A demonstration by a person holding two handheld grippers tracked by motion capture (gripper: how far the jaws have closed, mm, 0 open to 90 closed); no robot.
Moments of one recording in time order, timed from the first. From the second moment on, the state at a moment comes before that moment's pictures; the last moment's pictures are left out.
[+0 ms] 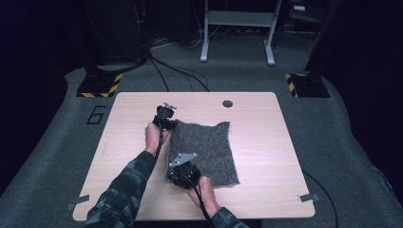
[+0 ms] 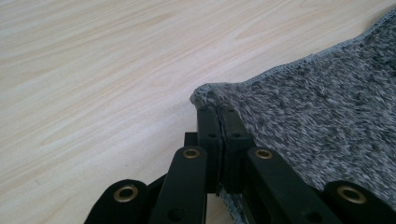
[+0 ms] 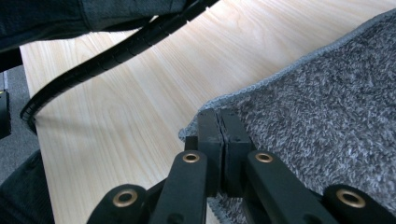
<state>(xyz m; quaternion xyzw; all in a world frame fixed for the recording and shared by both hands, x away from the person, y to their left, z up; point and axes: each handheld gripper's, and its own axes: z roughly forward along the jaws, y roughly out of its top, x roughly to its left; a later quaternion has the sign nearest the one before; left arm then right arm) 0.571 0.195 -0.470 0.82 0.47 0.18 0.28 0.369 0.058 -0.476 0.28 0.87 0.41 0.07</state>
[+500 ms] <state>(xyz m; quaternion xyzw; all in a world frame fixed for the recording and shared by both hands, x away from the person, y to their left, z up) 0.573 0.208 -0.442 0.82 0.47 0.21 0.26 0.368 0.063 -0.456 0.27 0.85 0.44 0.07</state>
